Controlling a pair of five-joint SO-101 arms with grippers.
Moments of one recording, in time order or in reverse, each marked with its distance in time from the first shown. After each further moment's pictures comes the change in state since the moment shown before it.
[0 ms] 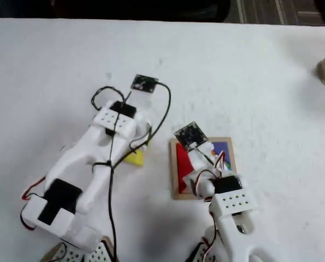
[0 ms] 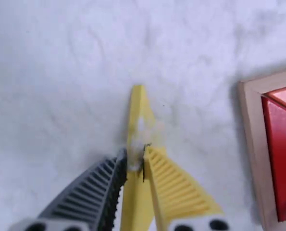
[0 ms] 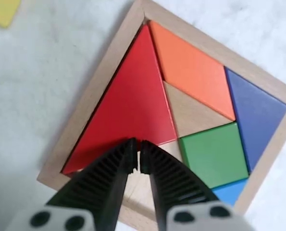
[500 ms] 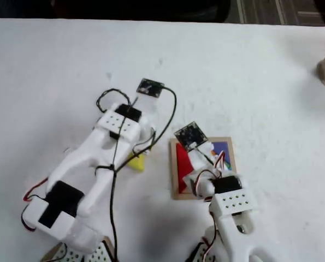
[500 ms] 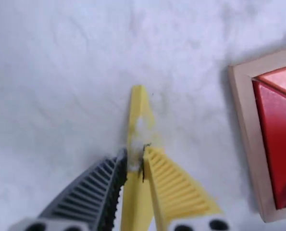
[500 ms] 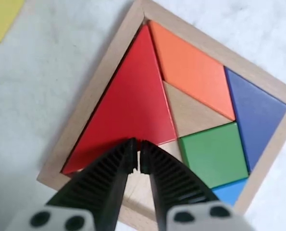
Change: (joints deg) left arm 2.7 0.0 0.9 1.2 -0.2; right arm 0.0 0.0 0.0 0.0 0.0
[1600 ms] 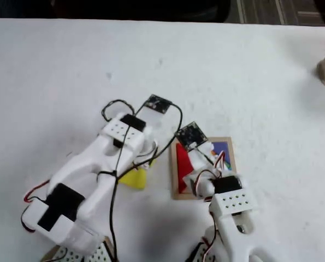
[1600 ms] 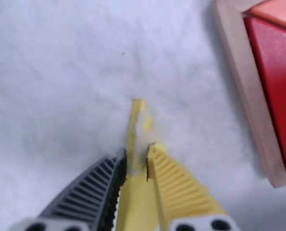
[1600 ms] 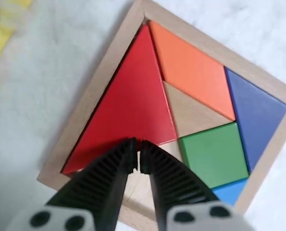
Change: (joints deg) left arm 2.4 -0.3 6.3 0.9 -4.3; right arm 0.0 0.0 0.0 0.0 0.0
